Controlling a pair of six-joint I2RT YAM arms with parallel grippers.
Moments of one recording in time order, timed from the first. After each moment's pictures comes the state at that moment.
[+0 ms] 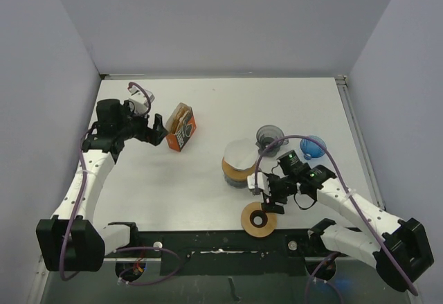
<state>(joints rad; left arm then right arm) -0.04 1.19 0.98 -0.38 0.49 0.18 0.57 1.00 0.61 -0.74 -0.63 -0.95</state>
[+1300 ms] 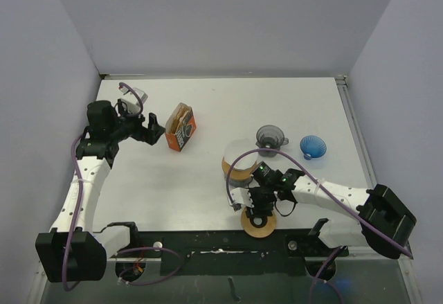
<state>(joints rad) 0.02 1.11 0.96 -0.34 0.56 0.16 0.86 1.26 0.60 -0.56 -0.40 -0.88</state>
